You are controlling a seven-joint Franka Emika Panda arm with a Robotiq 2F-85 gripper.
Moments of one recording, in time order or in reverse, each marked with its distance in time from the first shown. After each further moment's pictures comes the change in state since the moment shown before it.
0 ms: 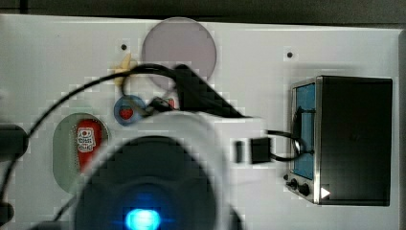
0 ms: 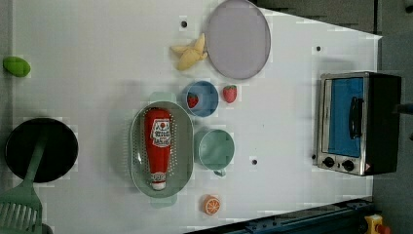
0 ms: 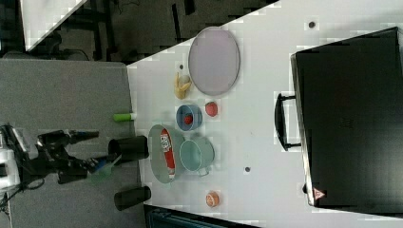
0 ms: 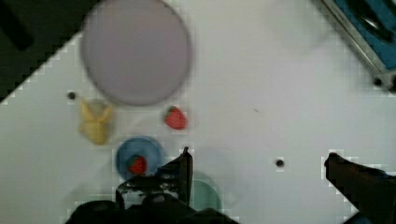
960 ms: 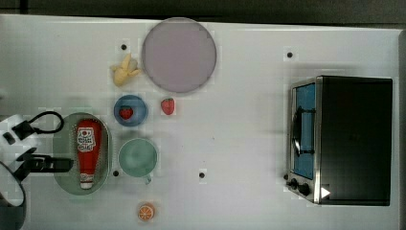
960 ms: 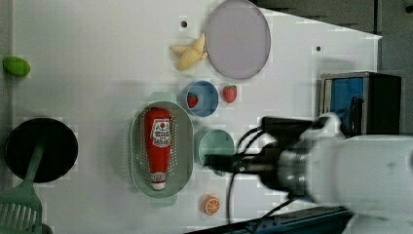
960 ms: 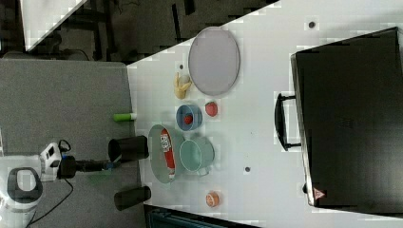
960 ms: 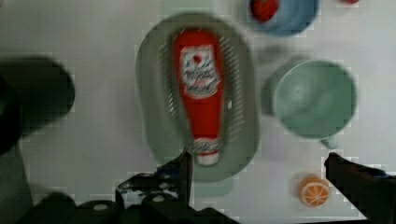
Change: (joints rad) arm 0.094 0.350 0.537 -0.060 0.015 0.203 0.006
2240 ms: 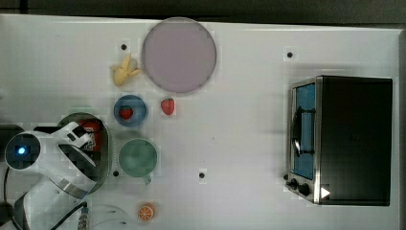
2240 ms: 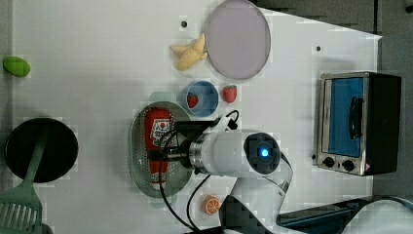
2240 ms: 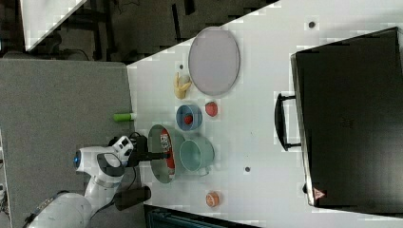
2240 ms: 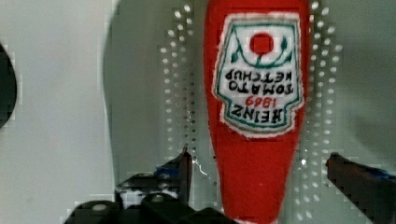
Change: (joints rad) arm 0.017 0.461 -0.007 -0.230 -0.364 0.605 0.151
